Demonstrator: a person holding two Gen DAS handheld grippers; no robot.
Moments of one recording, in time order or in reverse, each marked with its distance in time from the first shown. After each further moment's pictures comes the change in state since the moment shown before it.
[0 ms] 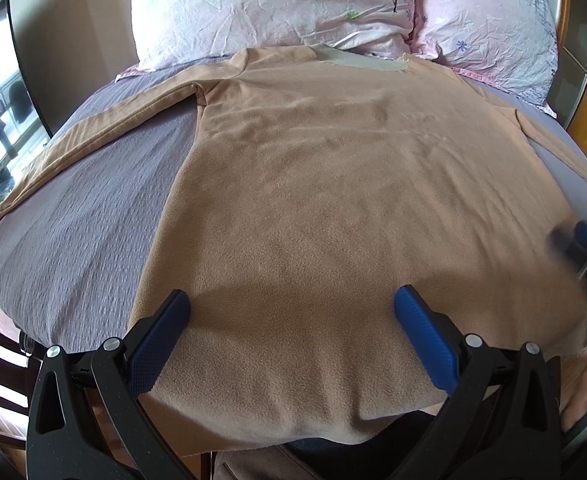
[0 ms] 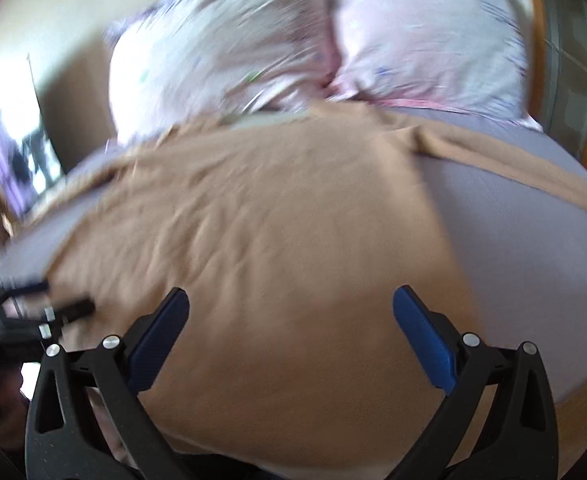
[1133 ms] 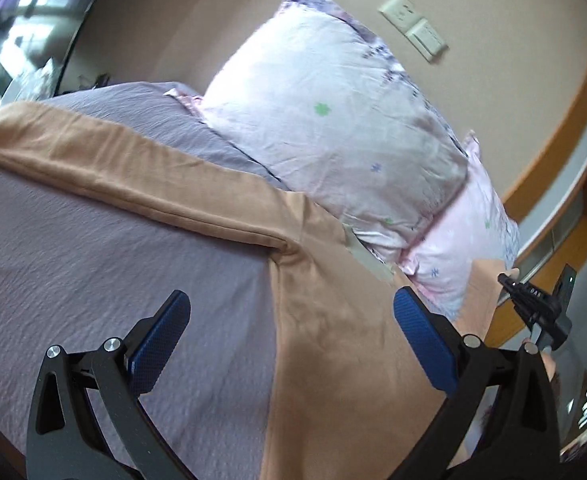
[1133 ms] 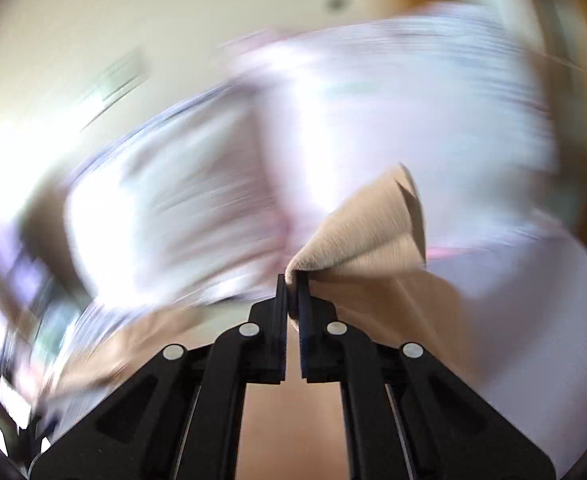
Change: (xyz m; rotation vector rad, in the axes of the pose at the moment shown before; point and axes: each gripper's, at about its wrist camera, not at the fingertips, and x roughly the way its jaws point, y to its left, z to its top) left arm 0.006 0.193 0.047 -0.608 -0.369 -0.442; right arm 0.074 -0.009 0.254 -0.003 -0.148 0.154
